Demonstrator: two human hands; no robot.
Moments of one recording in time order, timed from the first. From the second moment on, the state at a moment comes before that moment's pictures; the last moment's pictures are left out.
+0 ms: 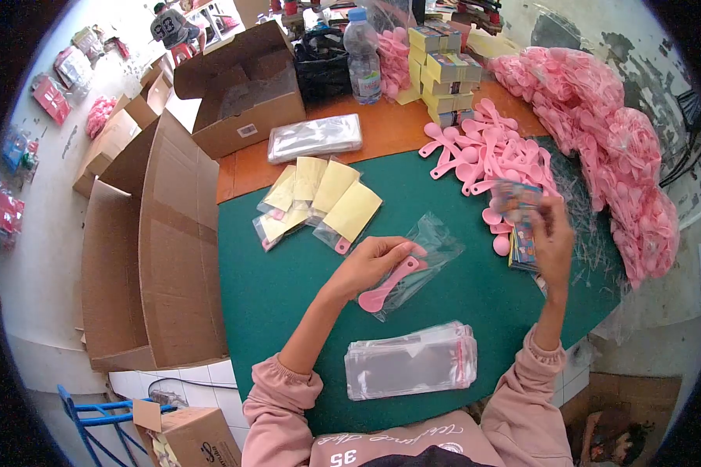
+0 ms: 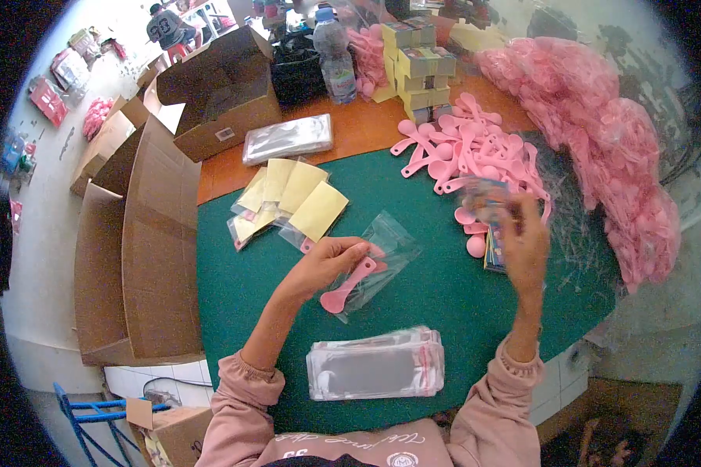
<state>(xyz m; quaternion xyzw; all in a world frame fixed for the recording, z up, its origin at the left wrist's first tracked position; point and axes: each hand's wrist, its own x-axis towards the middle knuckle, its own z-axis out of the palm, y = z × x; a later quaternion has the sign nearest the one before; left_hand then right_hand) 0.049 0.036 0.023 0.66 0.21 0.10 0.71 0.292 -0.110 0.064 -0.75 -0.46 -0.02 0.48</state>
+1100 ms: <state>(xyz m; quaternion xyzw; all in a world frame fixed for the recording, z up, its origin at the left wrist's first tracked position) 0.051 0.031 0.002 0.73 0.21 0.12 0.64 0.250 -0.102 0.072 -0.68 -0.57 0.27 0.36</state>
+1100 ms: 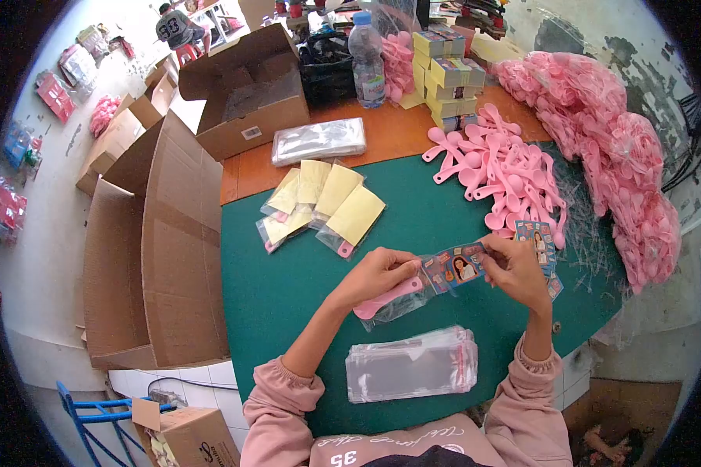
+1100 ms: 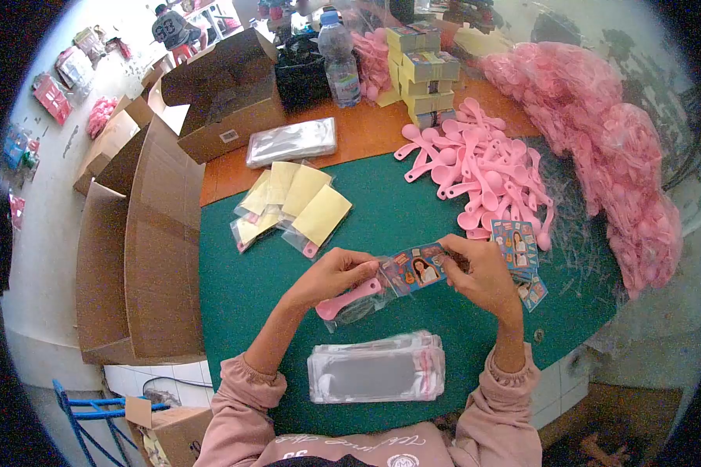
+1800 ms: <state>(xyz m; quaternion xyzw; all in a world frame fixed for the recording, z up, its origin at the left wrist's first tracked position) 0.053 0.013 0.030 0.81 0.21 0.02 0.55 0.230 -0.091 0.032 -0.60 -0.62 0.37 0.35</state>
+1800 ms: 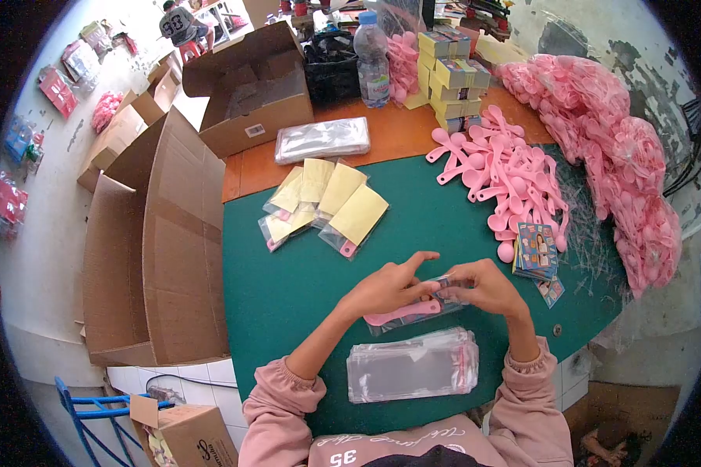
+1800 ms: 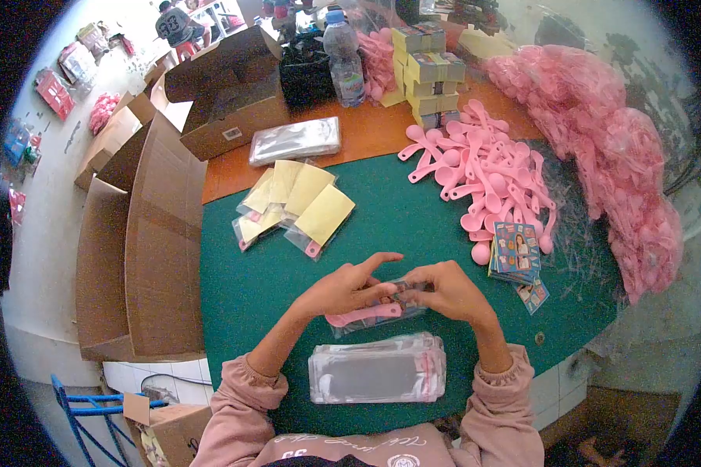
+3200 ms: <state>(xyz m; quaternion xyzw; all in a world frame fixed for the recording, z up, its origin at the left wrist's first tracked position) 0.037 0.016 0.002 0.67 0.41 0.22 0.58 0.184 -0.053 -0.004 -0.63 -0.71 0.12 0.27</state>
